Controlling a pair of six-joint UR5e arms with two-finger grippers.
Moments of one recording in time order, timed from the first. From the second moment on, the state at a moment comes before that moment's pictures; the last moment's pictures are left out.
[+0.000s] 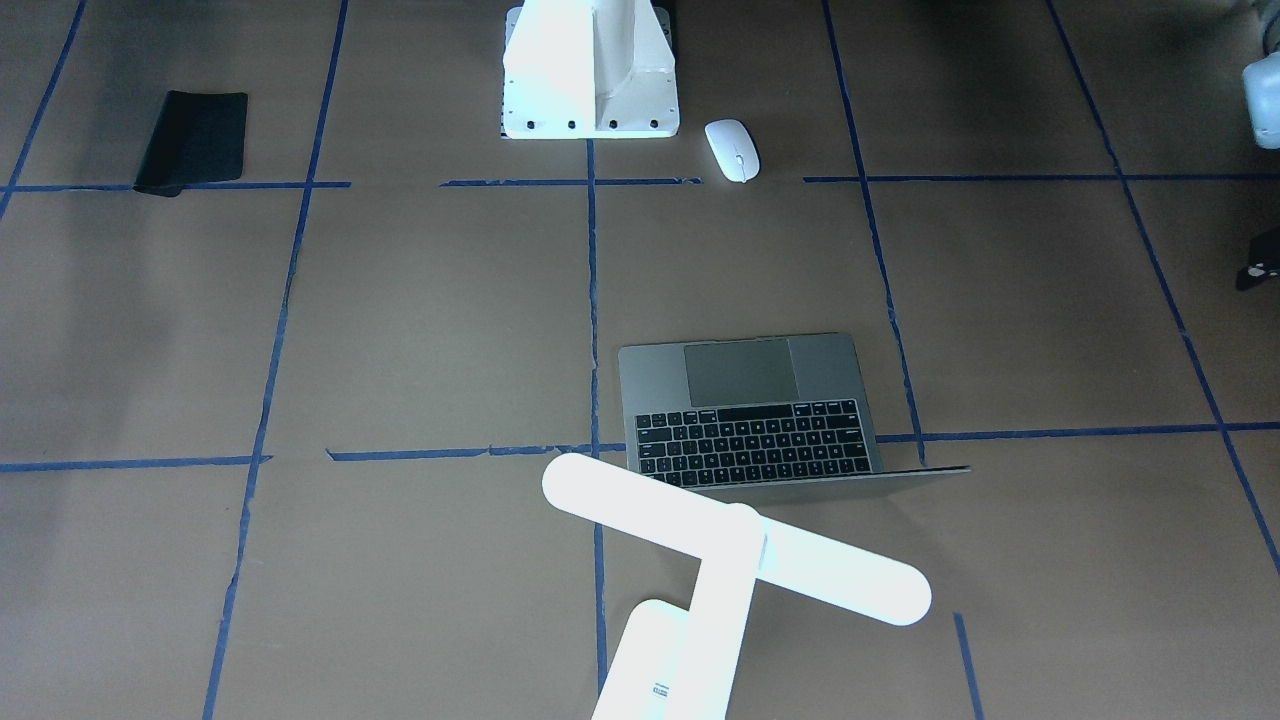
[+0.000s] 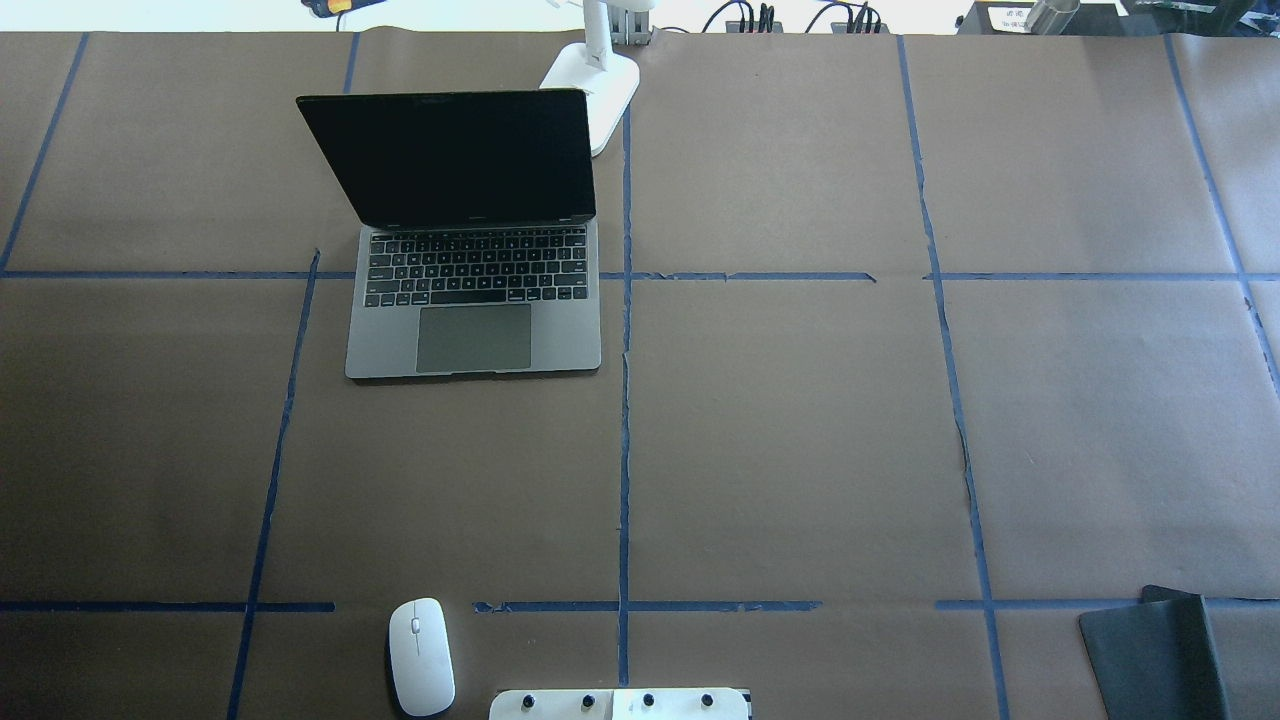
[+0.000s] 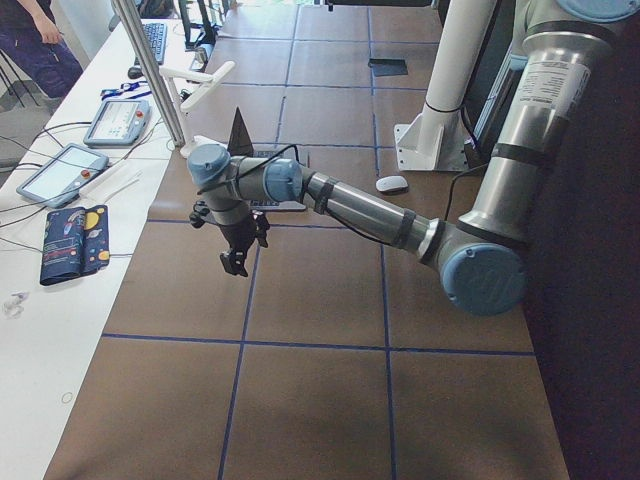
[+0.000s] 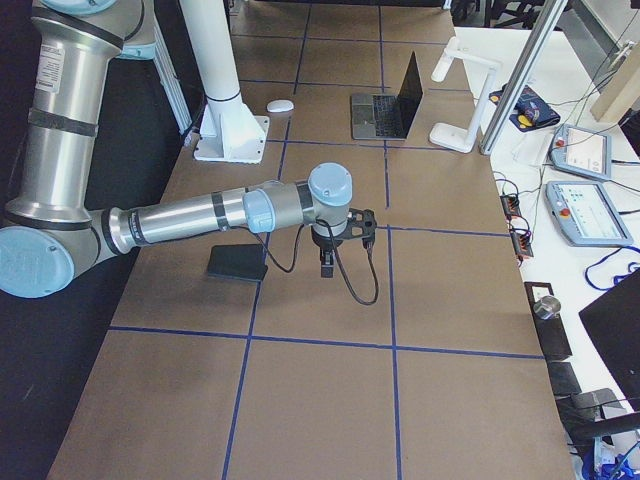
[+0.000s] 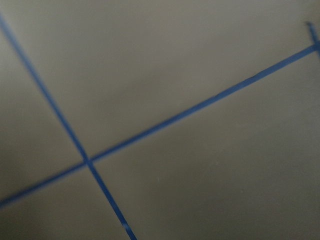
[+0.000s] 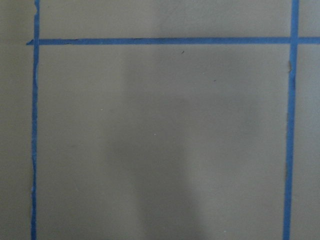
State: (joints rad) left arm -1.44 -1.76 -1.69 -1.26 -2.39 0.23; right arm 1.31 -1.82 2.05 -1.49 2.43 0.40
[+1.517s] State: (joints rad) left arm -1.47 -1.66 -1.71 -1.45 -2.45 0.10; right arm 0.57 -2.19 1.73 -0.24 1.99 1.25
